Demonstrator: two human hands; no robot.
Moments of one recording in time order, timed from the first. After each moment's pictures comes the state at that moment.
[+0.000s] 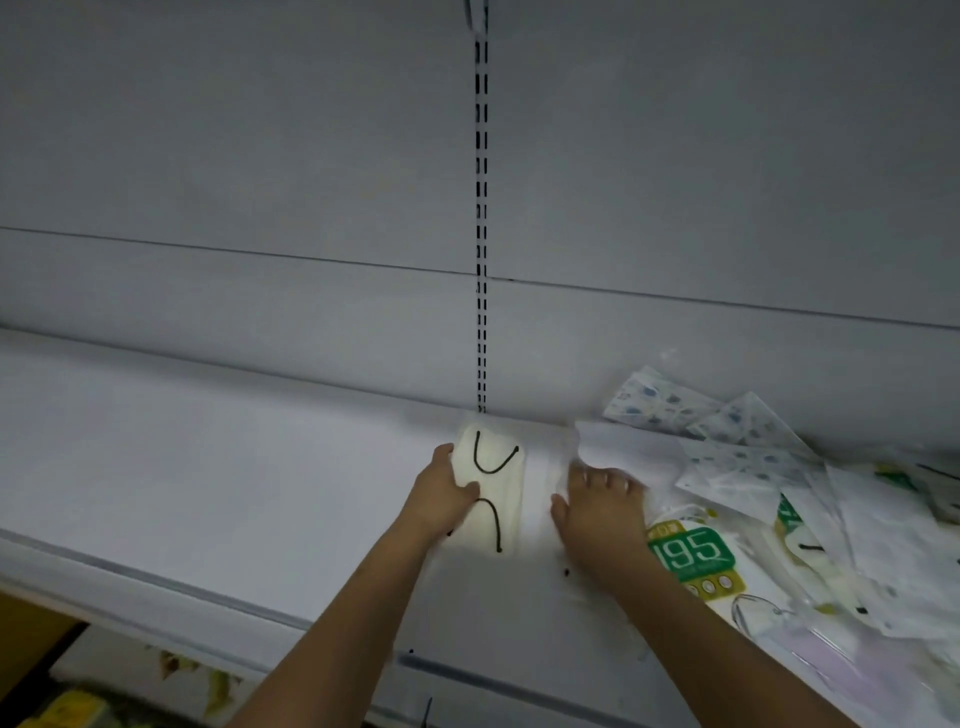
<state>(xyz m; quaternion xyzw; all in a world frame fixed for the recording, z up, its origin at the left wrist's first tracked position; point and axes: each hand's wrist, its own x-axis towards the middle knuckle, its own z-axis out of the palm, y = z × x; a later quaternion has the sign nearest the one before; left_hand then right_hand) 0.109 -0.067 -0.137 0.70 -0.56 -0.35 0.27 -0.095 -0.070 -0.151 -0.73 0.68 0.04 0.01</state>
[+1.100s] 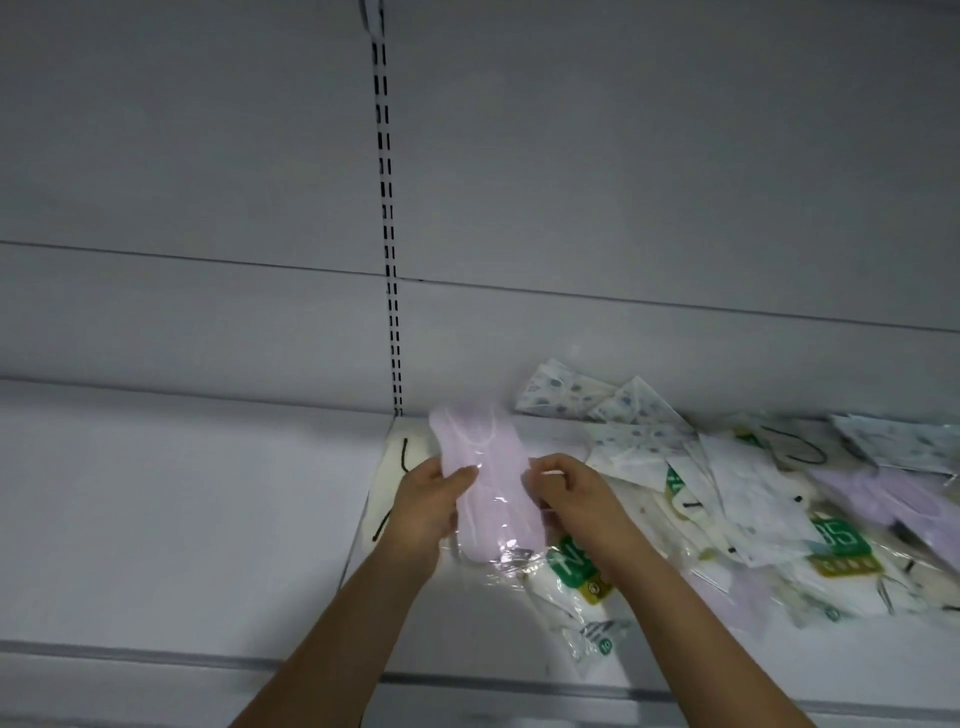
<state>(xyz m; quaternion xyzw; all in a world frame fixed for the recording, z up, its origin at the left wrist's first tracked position) 0.033 -0.037 -0.120 0.50 -0.36 -0.62 0.49 -0.146 -0.012 -0.086 -0.51 0.61 -0.40 0.46</state>
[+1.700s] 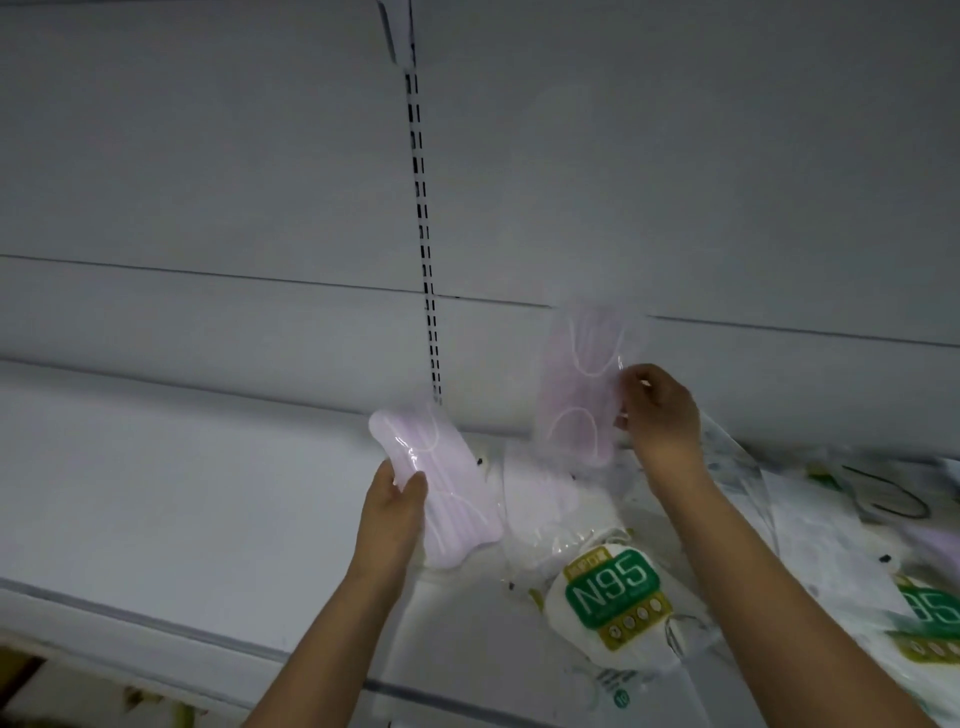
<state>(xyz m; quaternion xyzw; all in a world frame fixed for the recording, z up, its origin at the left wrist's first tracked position) 0.066 -0.026 -0.103 0.61 -0.37 -0.43 0.55 -0.188 -0.111 -0.039 -0.52 0.60 -0.54 0.27</state>
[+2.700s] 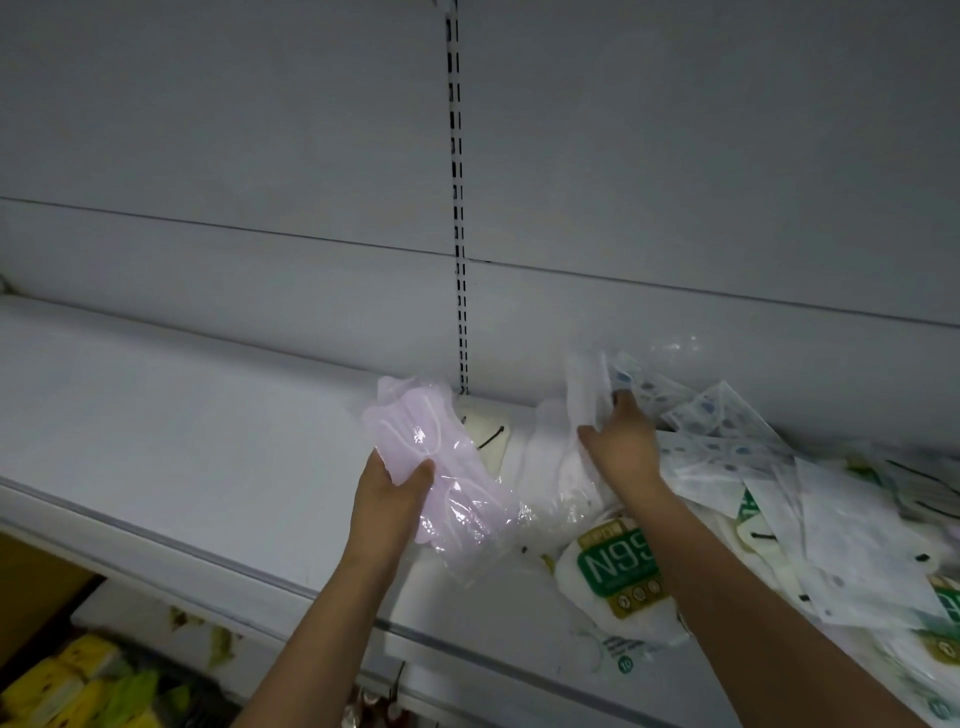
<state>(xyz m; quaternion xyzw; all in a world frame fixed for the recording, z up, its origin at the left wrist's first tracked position) 0.078 0.007 -0.112 0.63 -0.39 -0.37 0.55 -0.154 -0.111 -0.098 -0.63 0.70 -0.28 0.19</state>
